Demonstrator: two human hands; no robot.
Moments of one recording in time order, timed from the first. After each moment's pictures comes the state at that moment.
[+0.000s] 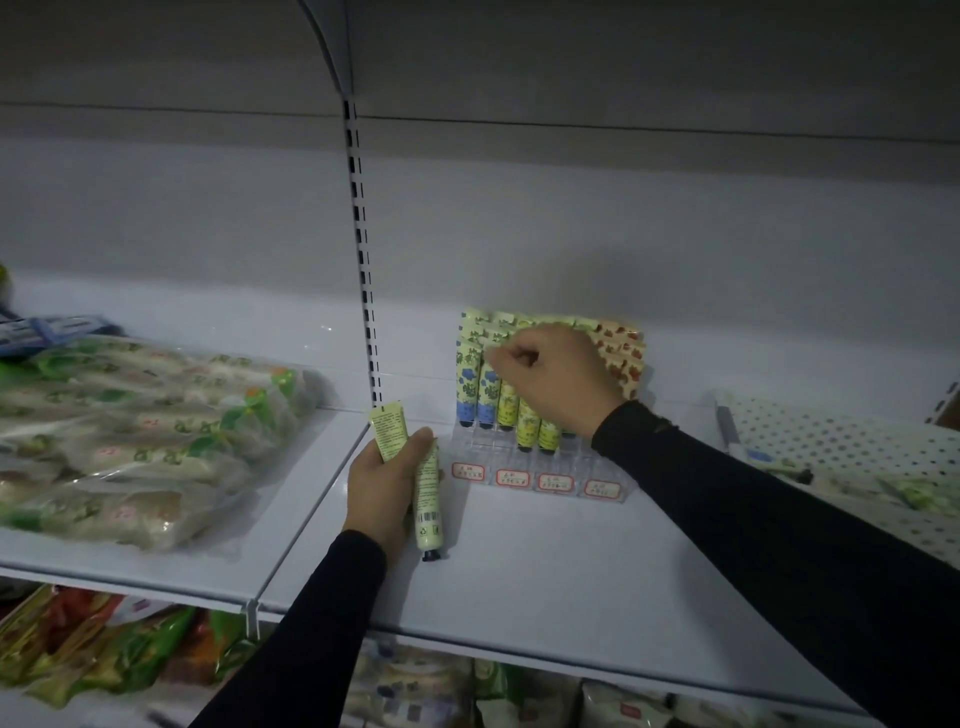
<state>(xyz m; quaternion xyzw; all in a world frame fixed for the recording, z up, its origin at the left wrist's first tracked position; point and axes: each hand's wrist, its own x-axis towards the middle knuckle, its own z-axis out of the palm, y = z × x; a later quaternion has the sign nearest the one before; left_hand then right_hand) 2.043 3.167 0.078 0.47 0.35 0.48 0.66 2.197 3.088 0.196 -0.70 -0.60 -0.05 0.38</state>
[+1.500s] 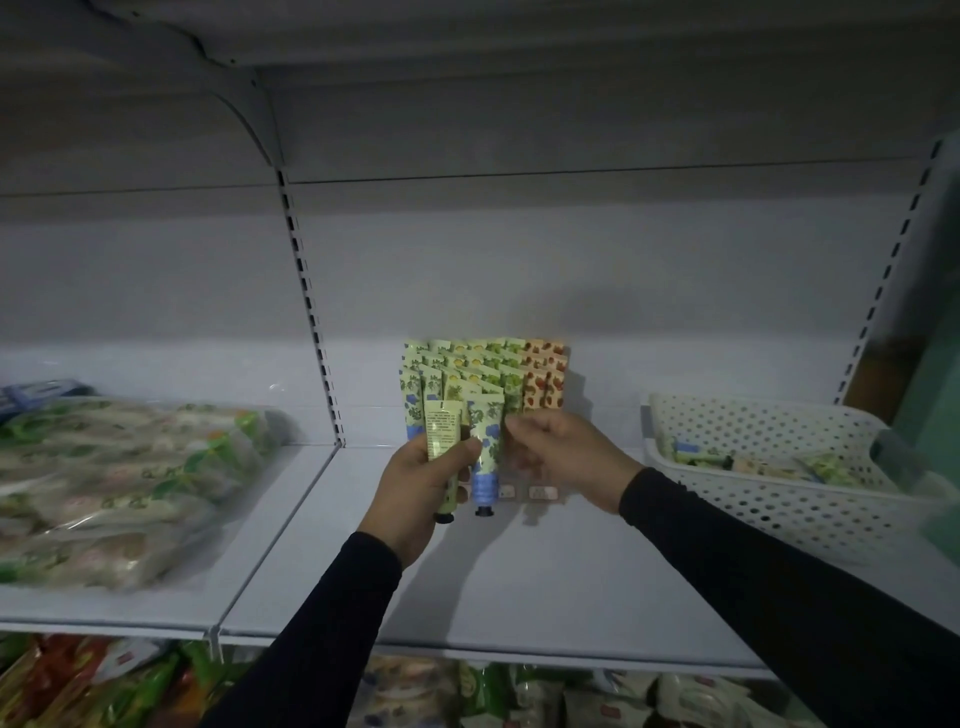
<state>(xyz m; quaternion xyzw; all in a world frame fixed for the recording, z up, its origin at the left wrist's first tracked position) 2.083 3.100 0.127 0.60 0.23 0.35 0.68 2.232 3.002 0.162 -0.65 -0.45 0.33 0.52</state>
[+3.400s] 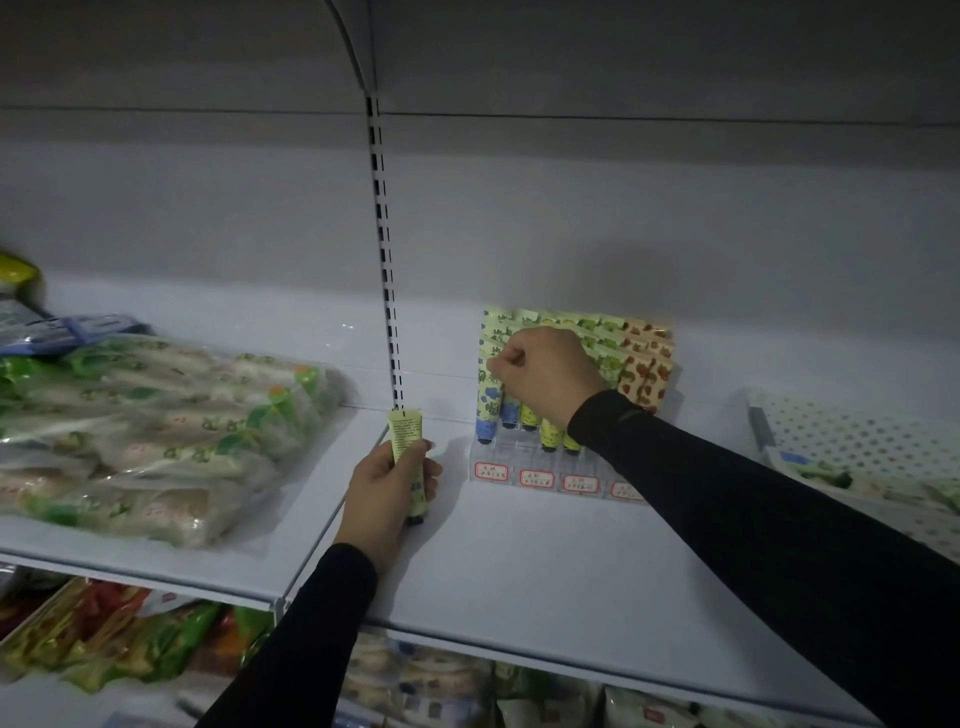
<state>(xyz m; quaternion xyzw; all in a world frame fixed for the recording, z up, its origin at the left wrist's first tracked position) 2.022 3.188 0.060 0.51 0.35 0.46 0.63 2.192 3.128 0.184 -0.73 -0.58 -0.06 0.35</state>
